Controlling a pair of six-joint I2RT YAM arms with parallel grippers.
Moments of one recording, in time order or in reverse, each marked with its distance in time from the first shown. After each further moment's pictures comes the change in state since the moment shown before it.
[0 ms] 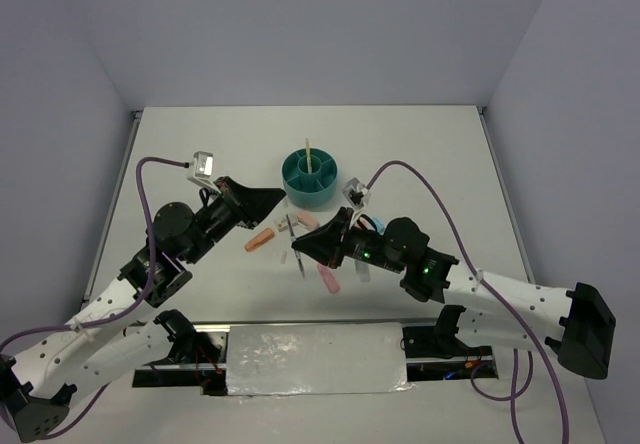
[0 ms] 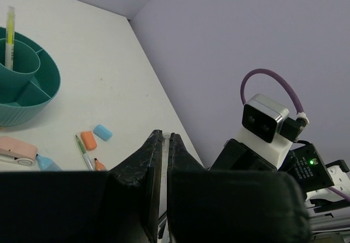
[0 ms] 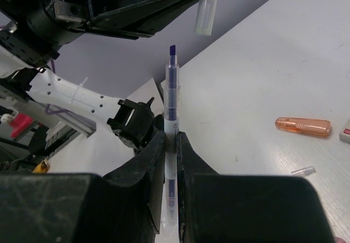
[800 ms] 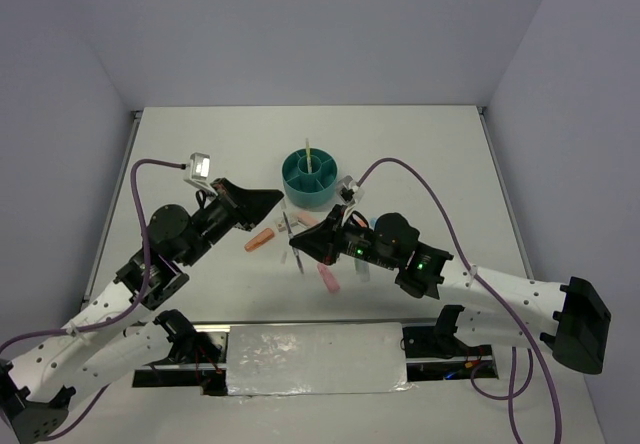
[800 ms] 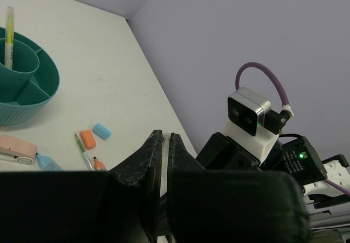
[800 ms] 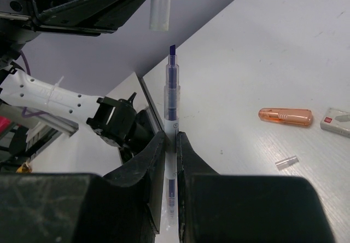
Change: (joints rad) left arm 0.000 -0.022 0.000 -0.021 0.006 0.002; right arm 0.000 0.060 0.051 -0.071 0.043 -0.030
